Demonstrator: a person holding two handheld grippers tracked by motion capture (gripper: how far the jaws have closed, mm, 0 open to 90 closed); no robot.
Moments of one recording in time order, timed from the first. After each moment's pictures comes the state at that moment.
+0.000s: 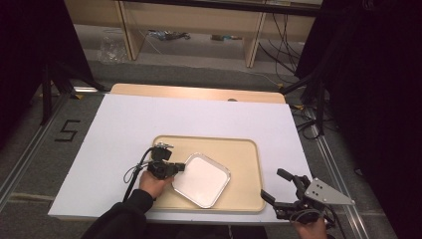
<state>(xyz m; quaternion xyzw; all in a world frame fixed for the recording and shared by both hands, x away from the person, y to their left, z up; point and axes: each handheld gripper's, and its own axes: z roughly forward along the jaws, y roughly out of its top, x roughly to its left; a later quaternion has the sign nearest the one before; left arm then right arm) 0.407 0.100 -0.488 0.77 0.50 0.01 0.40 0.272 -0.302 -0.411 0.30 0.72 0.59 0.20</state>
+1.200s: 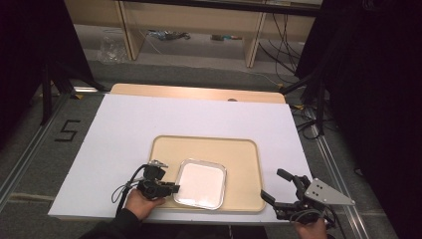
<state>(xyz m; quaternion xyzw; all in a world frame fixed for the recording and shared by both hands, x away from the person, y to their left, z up) 0.348 0.115 -0.482 0.81 0.47 -0.02 0.36 0.272 -0.302 -0.411 0.29 0.73 0.59 0.20</state>
